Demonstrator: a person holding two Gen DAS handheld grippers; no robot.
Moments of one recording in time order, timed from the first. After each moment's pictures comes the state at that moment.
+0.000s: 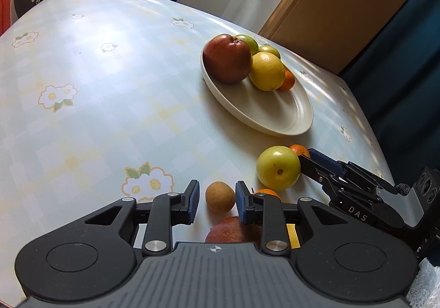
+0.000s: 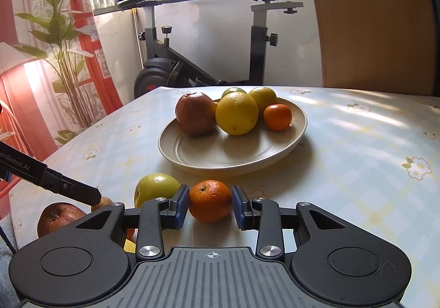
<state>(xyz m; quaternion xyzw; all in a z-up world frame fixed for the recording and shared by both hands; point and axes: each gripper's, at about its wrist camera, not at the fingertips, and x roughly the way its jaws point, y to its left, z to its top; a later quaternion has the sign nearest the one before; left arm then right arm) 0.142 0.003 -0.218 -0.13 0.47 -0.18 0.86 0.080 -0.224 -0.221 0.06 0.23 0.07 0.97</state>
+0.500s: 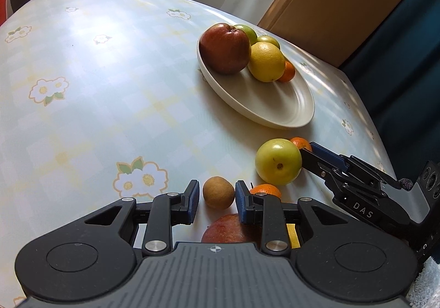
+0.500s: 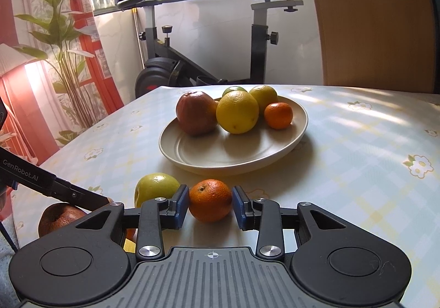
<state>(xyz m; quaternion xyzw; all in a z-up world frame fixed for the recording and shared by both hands) 0.148 -0.005 -0.228 -0.12 0.48 -0.19 0.85 0.079 -0.224 -0.221 0.06 0.23 0.07 0.97</state>
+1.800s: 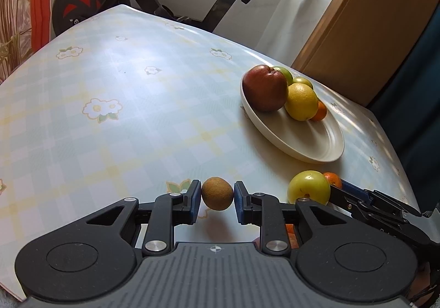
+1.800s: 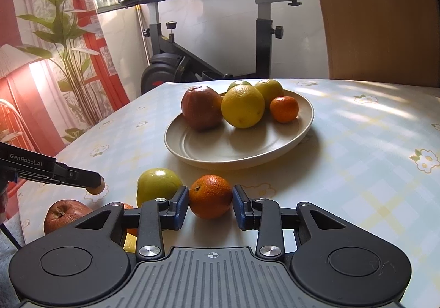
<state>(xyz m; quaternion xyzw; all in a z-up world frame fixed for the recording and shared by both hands) 0.124 0.015 -0.220 -0.13 0.40 -0.10 0.90 0.077 -0.221 -0.223 0.07 0.24 0.08 0.97</state>
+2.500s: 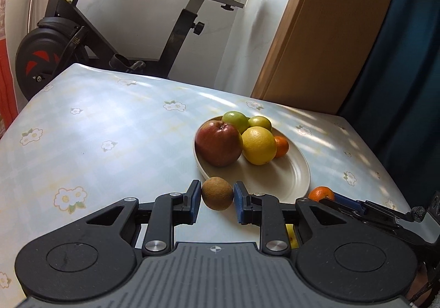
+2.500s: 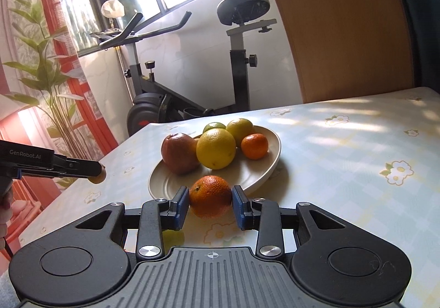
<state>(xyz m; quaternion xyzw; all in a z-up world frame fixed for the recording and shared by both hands) 0.157 -0.018 -0.169 -0.06 0.34 -0.17 0.92 0.068 -0.253 -0.202 0.13 0.17 0.05 0.98</state>
